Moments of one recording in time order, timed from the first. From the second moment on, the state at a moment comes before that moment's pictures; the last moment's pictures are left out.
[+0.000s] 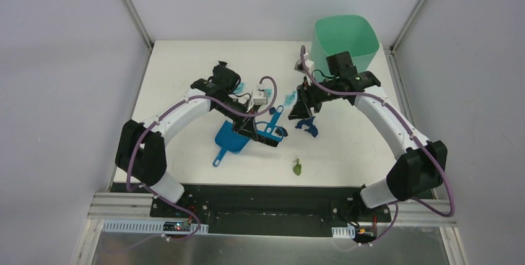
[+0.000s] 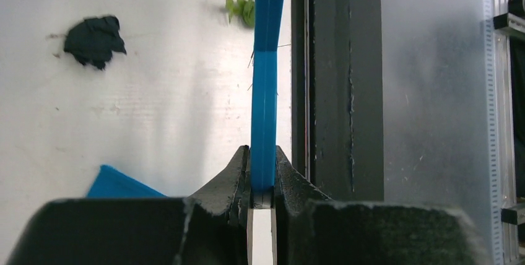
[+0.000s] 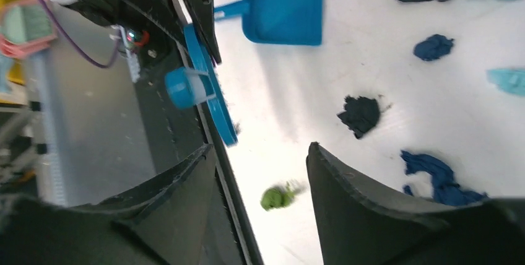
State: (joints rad) left arm -0.50 1.57 1.24 -0.86 1.05 0.56; right arm 0.40 1.49 1.35 -0.82 -0.90 -0.23
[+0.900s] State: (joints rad) left arm -0.56 1.61 1.25 -0.95 1.07 0.60; right arm 0.49 1.51 1.41 -0.88 -0.98 -0.35
